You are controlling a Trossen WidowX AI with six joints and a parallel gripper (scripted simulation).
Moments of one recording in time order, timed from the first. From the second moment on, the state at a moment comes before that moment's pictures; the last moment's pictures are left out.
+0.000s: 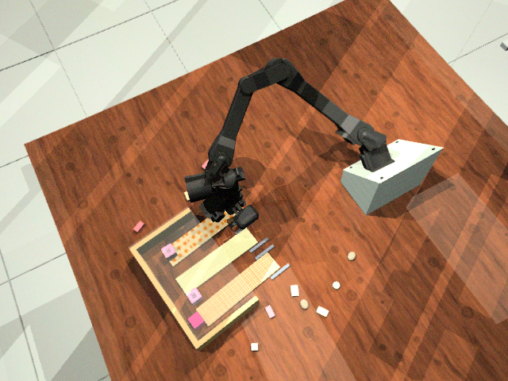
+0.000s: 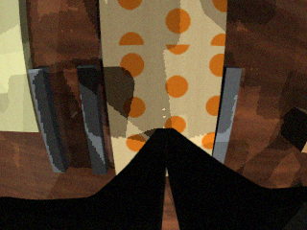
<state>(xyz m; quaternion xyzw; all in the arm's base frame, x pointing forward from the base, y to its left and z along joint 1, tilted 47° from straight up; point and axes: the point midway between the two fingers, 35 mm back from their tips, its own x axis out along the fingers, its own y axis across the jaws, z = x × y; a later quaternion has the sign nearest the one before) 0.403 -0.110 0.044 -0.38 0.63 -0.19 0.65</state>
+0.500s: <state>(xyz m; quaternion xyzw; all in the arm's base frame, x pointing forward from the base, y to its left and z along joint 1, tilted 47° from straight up) 0.382 -0.116 0.046 -0.38 0.63 -0.19 0.65</state>
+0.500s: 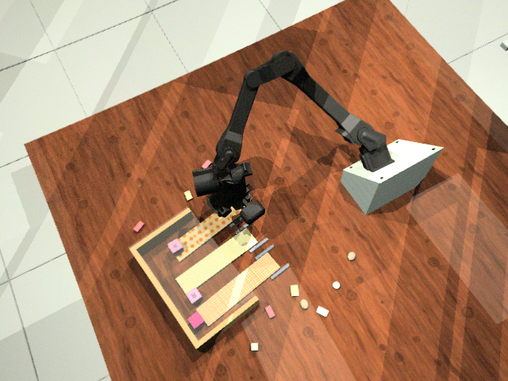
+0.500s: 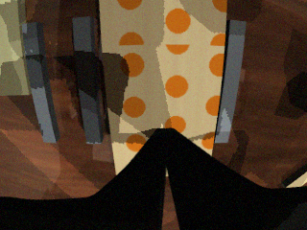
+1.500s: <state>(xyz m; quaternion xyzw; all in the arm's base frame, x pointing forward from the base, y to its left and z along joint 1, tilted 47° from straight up) 0.340 -0.127 0.049 -0.38 0.62 -0.19 0.65</state>
